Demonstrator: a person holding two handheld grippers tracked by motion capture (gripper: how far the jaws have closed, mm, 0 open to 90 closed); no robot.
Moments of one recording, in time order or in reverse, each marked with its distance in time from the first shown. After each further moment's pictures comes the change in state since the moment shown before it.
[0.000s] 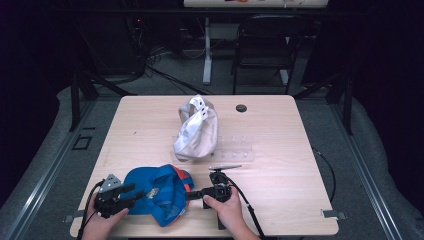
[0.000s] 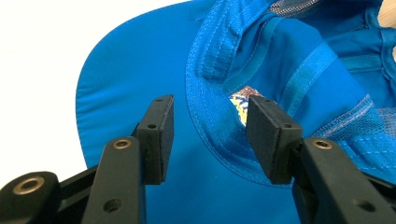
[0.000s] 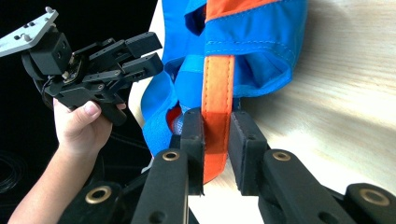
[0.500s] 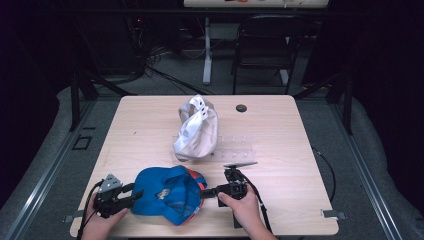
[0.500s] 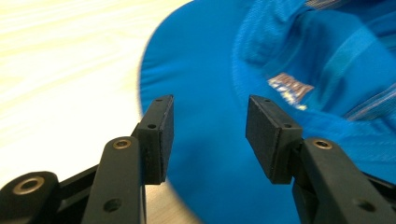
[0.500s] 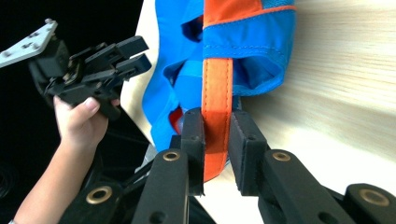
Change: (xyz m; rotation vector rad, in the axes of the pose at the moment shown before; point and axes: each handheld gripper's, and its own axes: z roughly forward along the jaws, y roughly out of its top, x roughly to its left) left arm 0.001 -0.001 -0.001 -0.010 0.004 -0.007; right arm 0.000 0.001 -0.049 0.003 -0.064 0.033
